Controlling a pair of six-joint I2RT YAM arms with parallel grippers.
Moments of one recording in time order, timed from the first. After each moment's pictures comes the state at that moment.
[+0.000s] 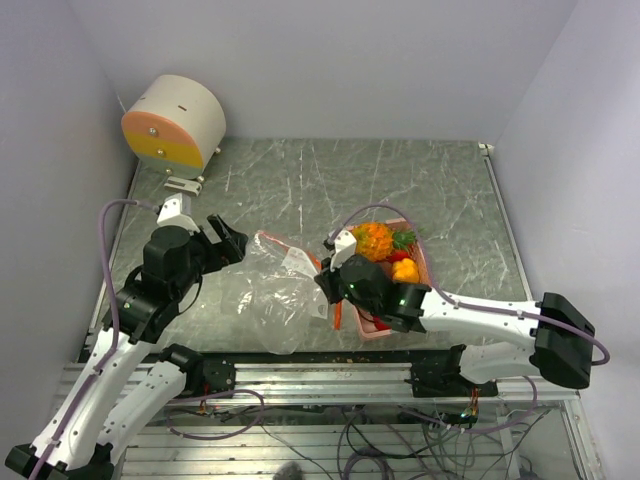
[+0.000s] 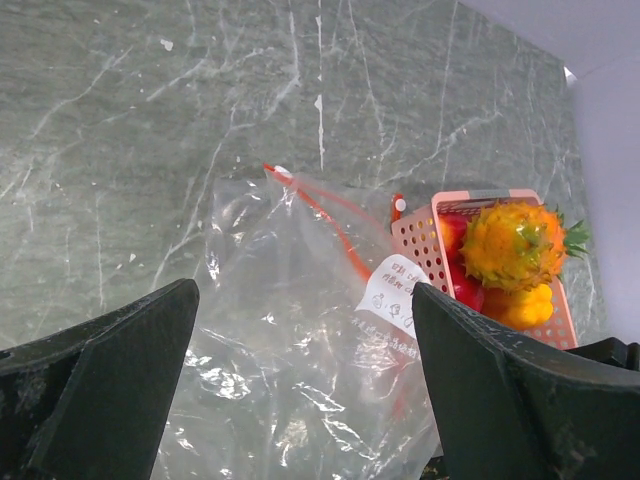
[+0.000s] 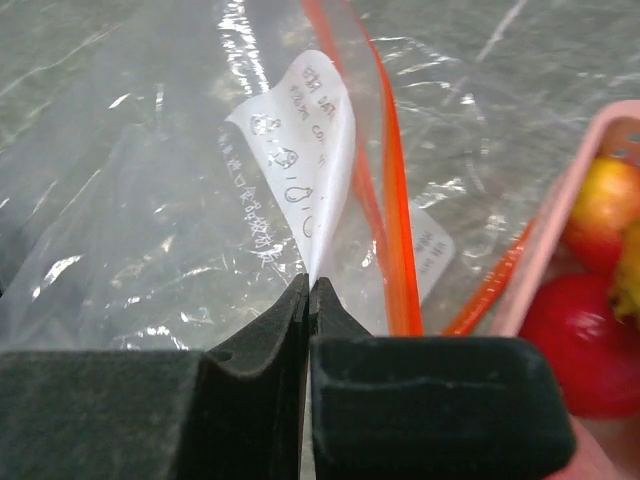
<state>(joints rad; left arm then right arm) -0.42 0.64 0.83 -0.58 -0.17 -0.63 1.11 1.27 0.72 0.08 0.29 0.35</state>
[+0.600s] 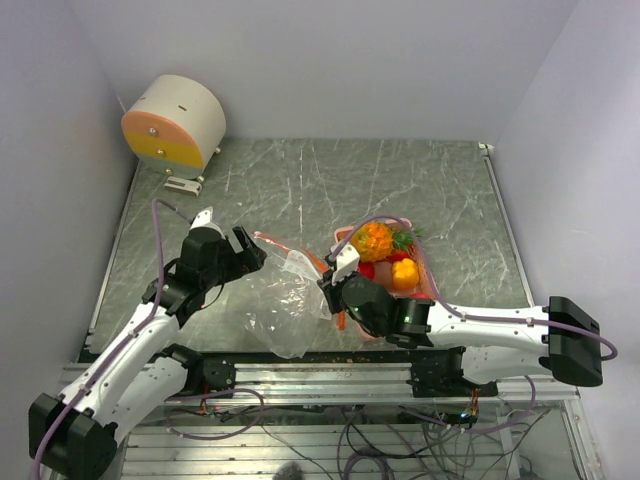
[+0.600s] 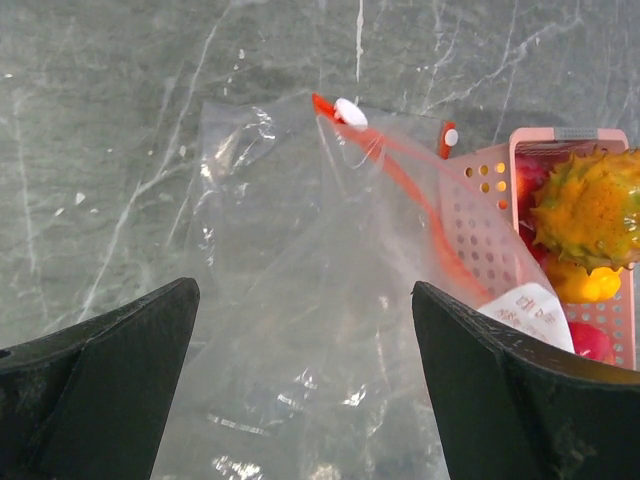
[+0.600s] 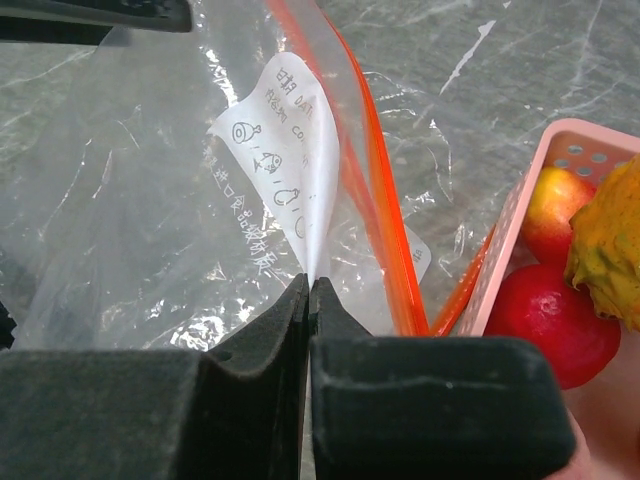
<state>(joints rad) -0.42 0.79 0.61 -0.39 -0.06 -0.71 1.26 1.19 0.66 0.12 0.55 0.29</state>
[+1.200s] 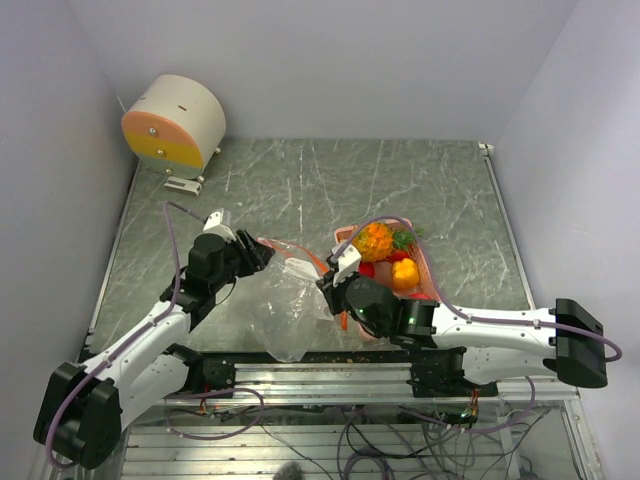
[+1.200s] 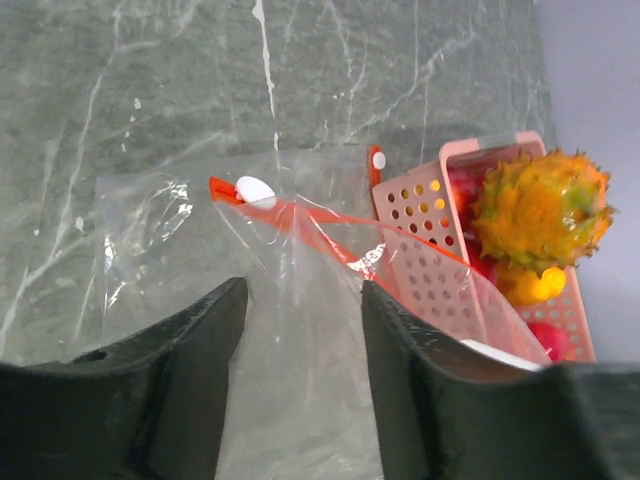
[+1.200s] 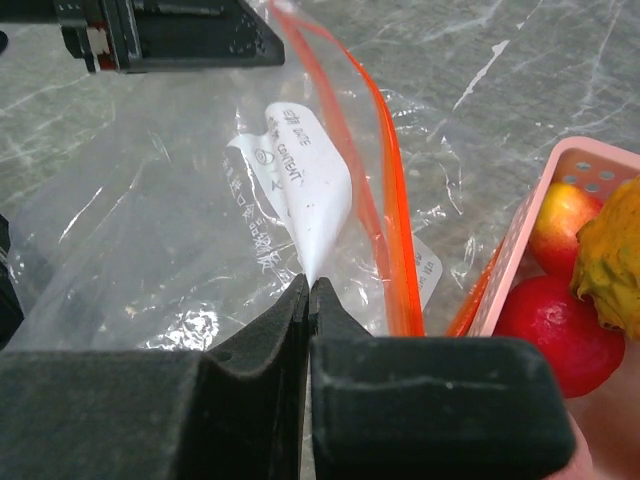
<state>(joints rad) -0.41 0.91 0.41 0.12 0.05 -0.72 1.28 1.17 0.66 0.13 0.53 0.27</state>
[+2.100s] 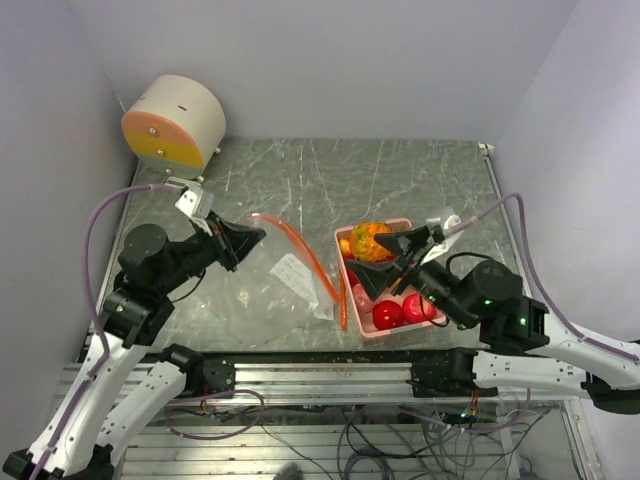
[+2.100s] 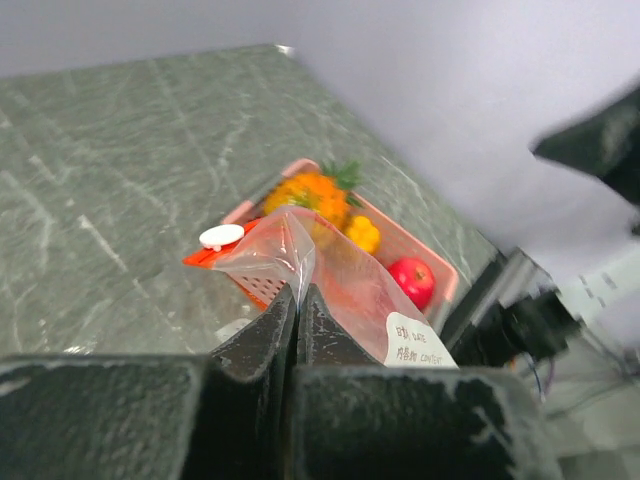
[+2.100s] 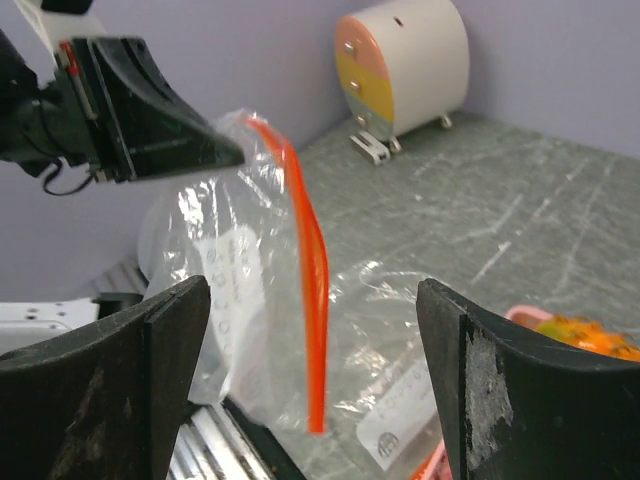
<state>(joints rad) -0.41 0.64 0.86 -0.25 0.36 -0.41 1.28 0.71 0.92 -0.15 0.45 0.20</state>
